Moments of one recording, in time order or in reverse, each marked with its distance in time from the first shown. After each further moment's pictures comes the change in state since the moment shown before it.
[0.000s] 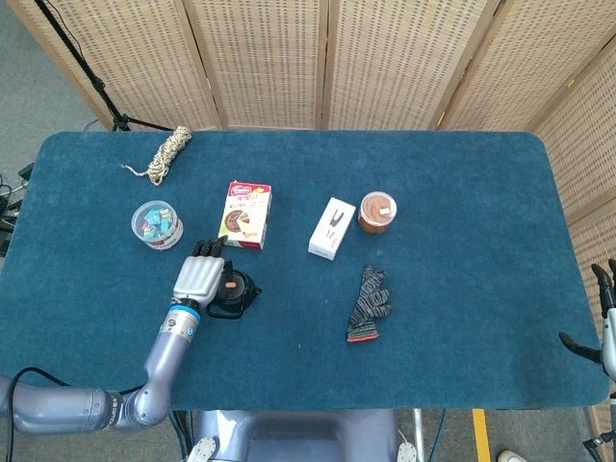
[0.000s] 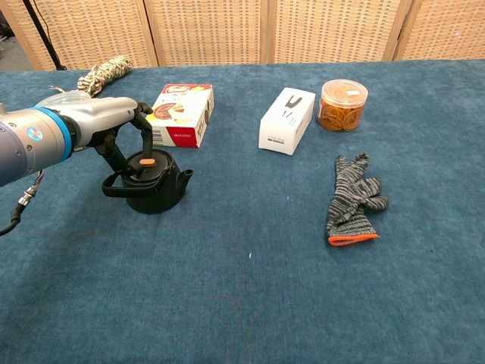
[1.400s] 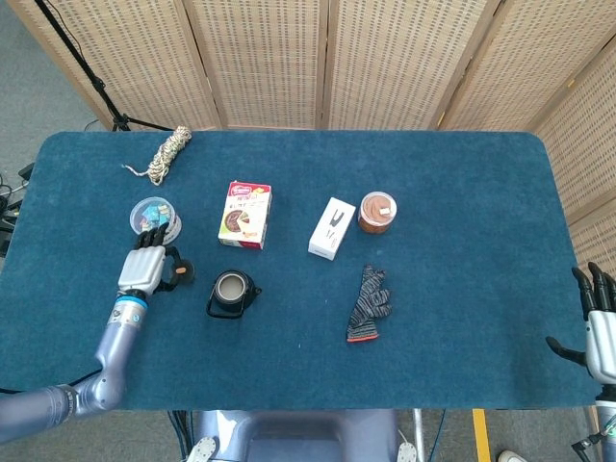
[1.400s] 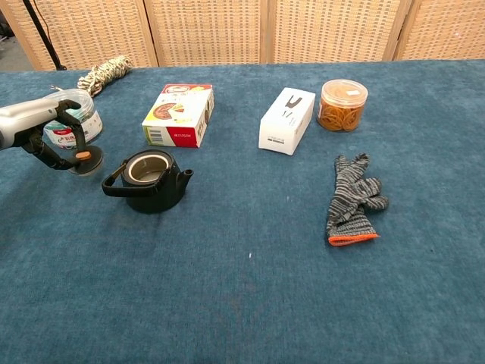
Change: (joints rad) left arm 0.173 0.078 0.050 0.262 0.188 -0.191 -0.405; right arm 0.009 -0.019 -0.024 -0.017 -0.029 -0.010 -0.056
